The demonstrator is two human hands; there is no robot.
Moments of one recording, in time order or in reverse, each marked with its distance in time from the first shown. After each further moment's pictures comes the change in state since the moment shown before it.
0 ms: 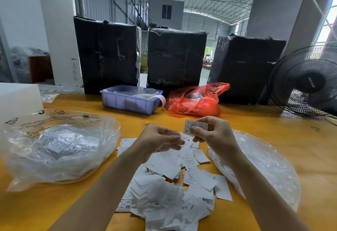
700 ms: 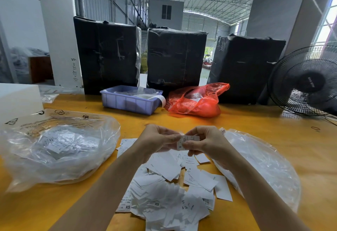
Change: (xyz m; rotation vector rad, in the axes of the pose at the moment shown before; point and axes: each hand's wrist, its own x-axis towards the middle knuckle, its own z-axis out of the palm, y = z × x) left_hand 0.002 -0.002 0.001 0.018 0.050 0.015; right_hand 0.000 0.006 0.003 -0.071 -0.255 0.188
